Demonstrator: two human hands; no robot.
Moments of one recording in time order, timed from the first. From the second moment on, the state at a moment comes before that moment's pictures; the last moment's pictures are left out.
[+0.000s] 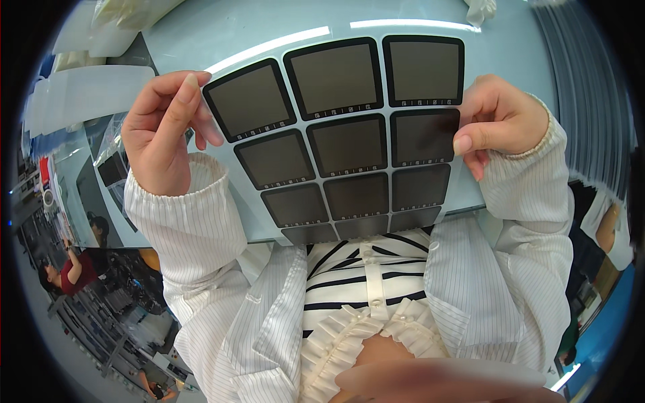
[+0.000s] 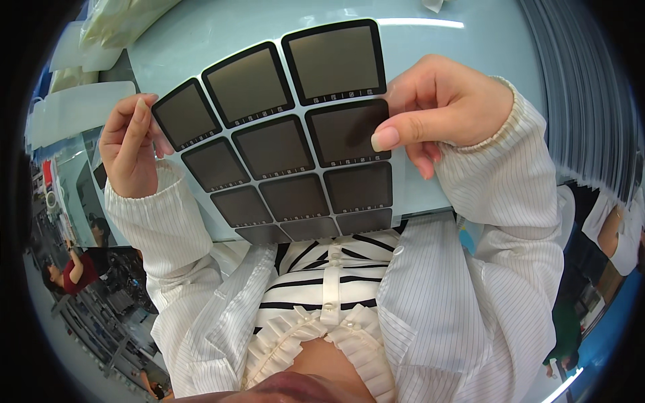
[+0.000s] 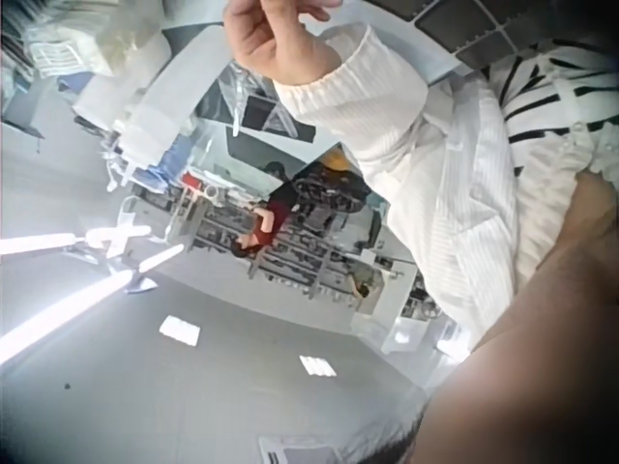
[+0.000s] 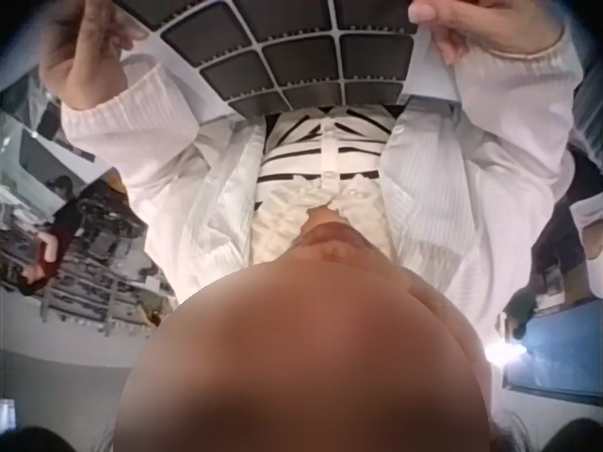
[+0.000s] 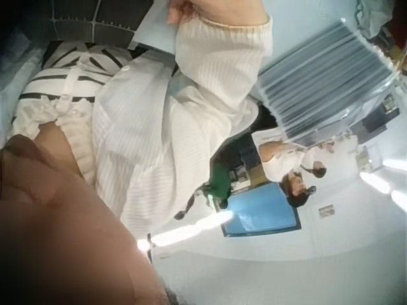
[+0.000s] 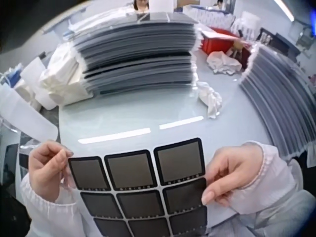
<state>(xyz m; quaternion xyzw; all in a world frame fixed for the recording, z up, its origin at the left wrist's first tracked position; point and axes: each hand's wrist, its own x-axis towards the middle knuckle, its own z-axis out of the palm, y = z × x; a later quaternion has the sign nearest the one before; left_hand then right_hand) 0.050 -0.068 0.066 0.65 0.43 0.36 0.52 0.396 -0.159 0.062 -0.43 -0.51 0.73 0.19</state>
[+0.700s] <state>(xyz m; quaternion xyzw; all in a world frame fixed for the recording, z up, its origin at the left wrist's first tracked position) 0.043 -0.063 0.058 0.60 0.43 0.39 0.55 0.376 -0.162 0.057 -0.49 -0.54 0.56 0.38</state>
